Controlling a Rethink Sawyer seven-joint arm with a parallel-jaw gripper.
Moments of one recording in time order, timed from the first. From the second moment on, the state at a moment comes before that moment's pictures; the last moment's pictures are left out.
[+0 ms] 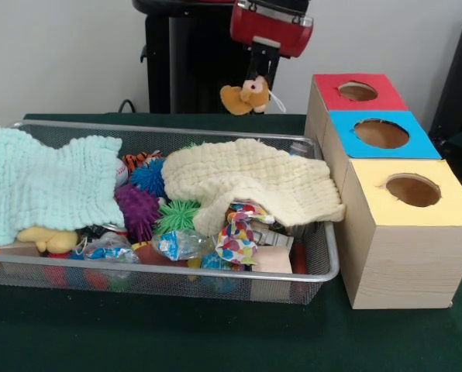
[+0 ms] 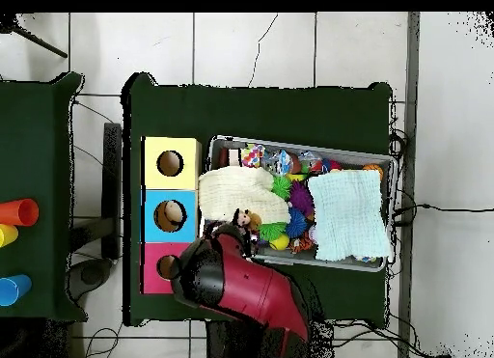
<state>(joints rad) 0.11 -0.77 -0.36 1.95 0.21 0.24 1.57</state>
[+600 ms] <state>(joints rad) 0.21 -0.85 -0.34 2.03 0.28 0.29 1.58</state>
